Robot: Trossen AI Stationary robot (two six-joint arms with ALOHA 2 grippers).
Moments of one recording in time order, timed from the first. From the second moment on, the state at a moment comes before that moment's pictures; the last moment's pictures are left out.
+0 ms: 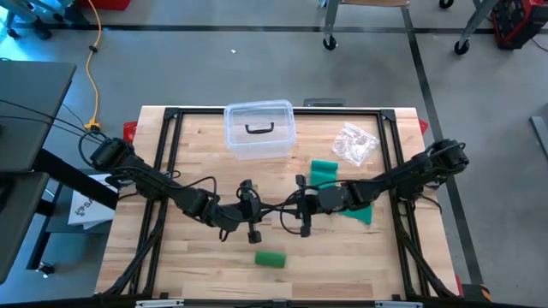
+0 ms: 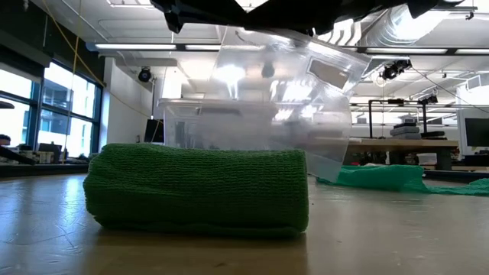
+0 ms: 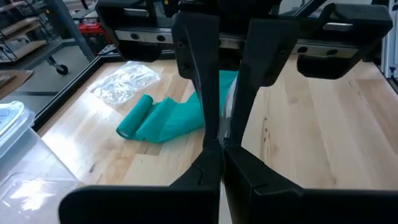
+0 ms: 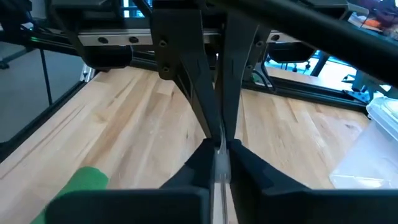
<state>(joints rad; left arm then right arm) -0.45 1.56 0.98 0.10 -0.66 -0.15 0.31 1.58 0.86 0.42 0.25 -0.11</state>
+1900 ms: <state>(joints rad) -0.46 1.56 0.98 0.05 -0.67 -0.18 0.37 1.60 1.01 0.07 0.41 -0.03</state>
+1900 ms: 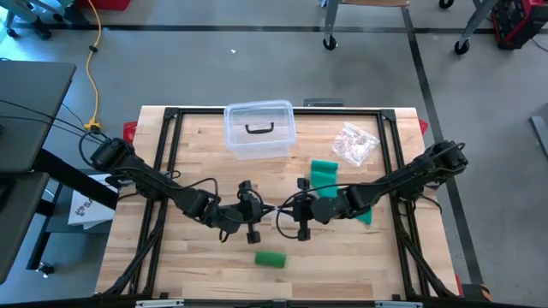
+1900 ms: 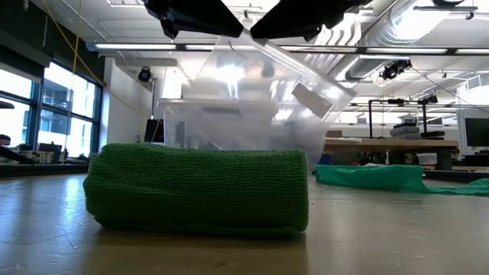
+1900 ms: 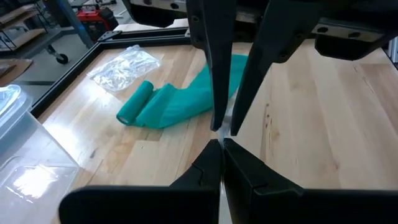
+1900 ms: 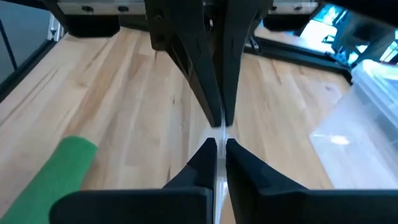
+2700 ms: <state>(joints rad) -0.50 1.49 0.98 -0.01 -0.71 -0.19 0.40 1.56 1.01 -0.23 0.42 0.13</state>
